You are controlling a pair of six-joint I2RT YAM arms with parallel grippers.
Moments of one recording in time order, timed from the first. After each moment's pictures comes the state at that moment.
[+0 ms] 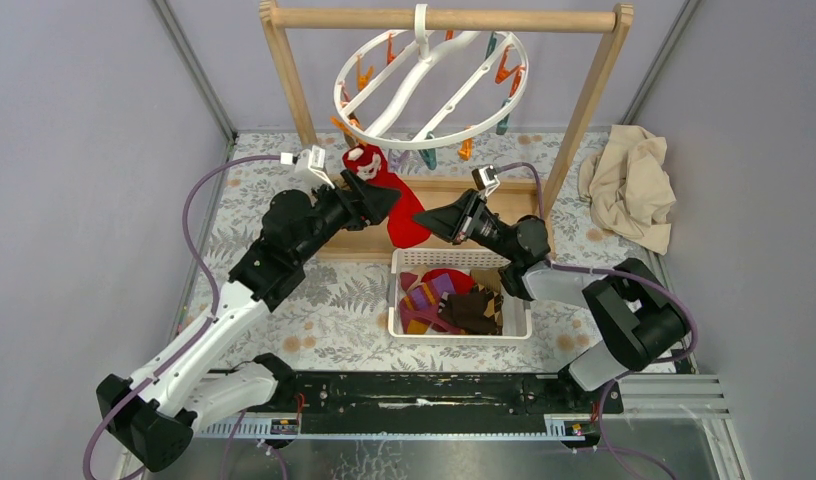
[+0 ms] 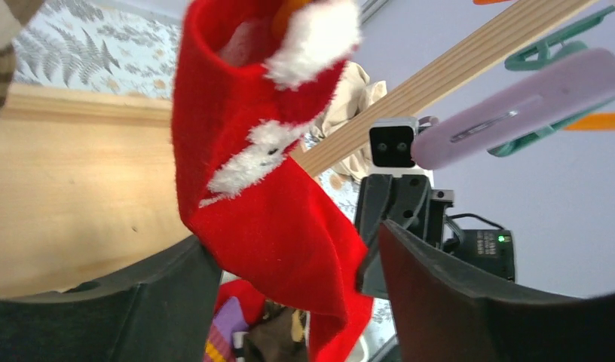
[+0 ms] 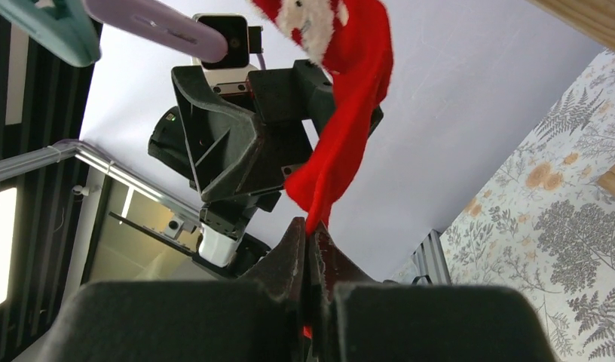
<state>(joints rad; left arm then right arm) -0.57 0.99 0.93 -0.02 0.04 -0.75 0.58 1.57 0.62 1.43 -0.57 1.47</state>
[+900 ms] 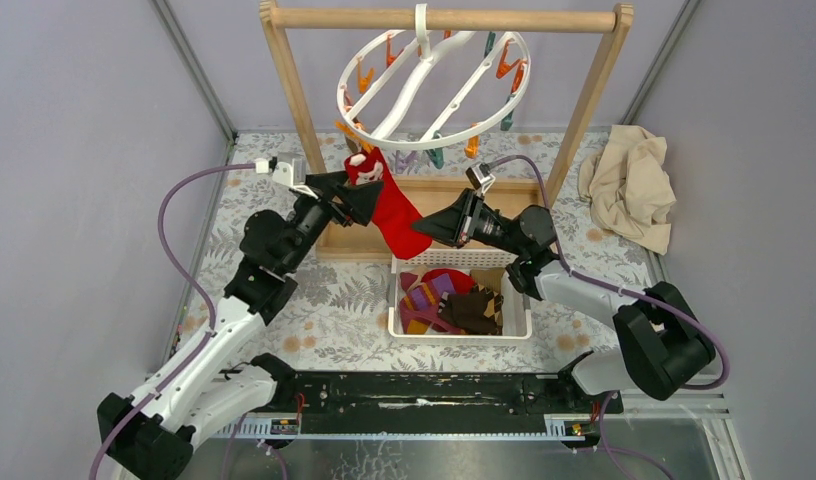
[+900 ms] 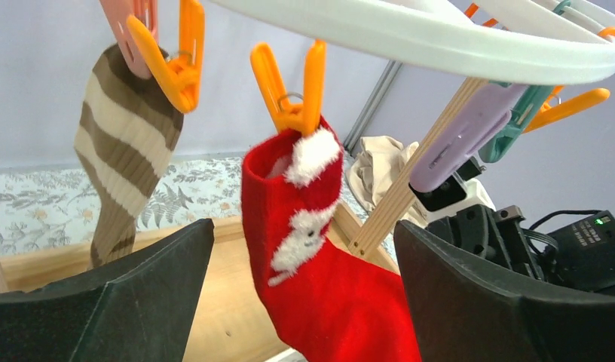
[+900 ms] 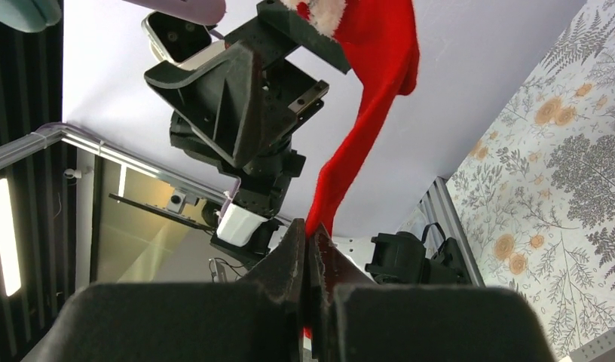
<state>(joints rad) -0.52 0.88 0.77 0.30 0.01 -0.42 0.58 1.40 0.67 1.08 -0.70 1.46</state>
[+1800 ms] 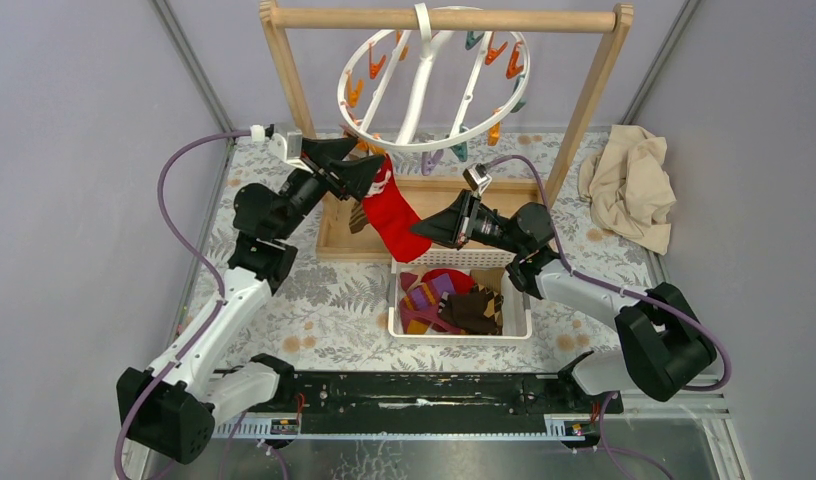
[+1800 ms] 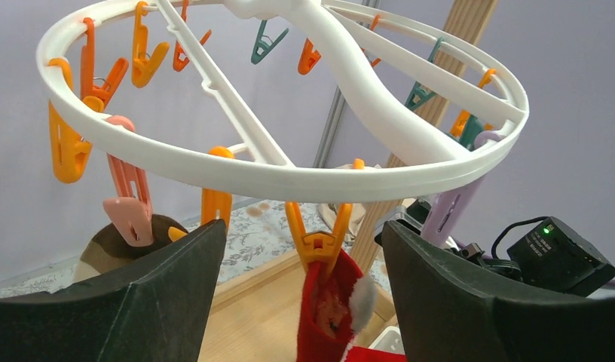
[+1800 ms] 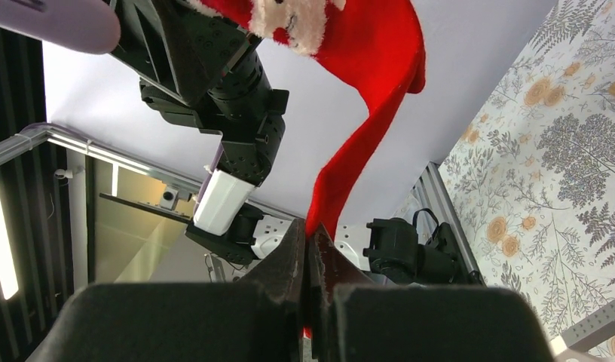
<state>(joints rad) -0.35 1.05 0.89 0.54 0.35 -0.41 0.58 1.38 0.69 0.98 -0.73 1.43</state>
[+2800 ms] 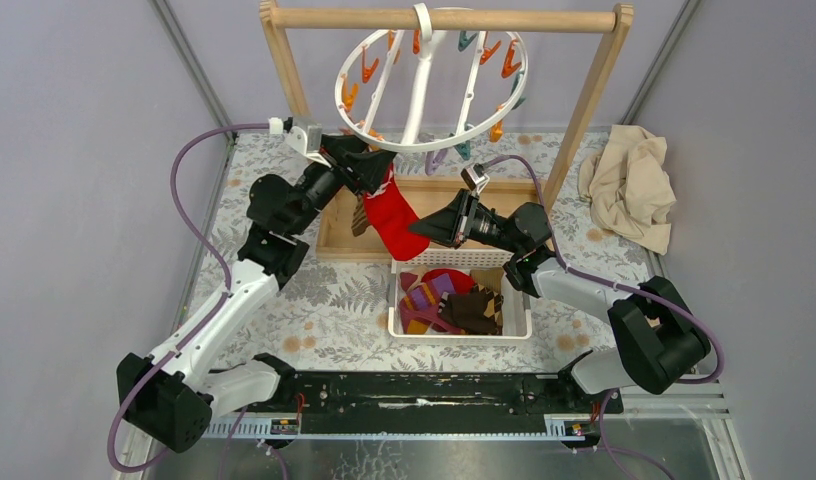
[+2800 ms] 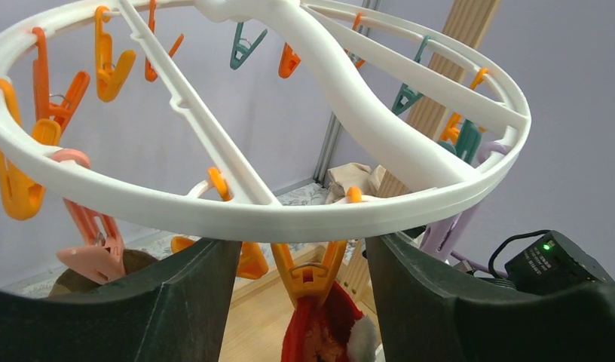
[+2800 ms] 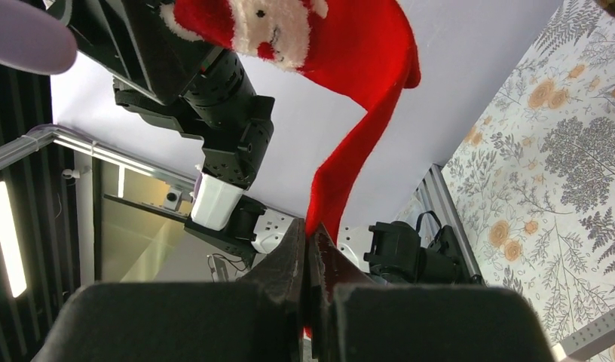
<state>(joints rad) -0.45 1.11 0.97 0.49 0.26 -0.34 0.58 1.42 0.69 1.03 -0.73 1.45</state>
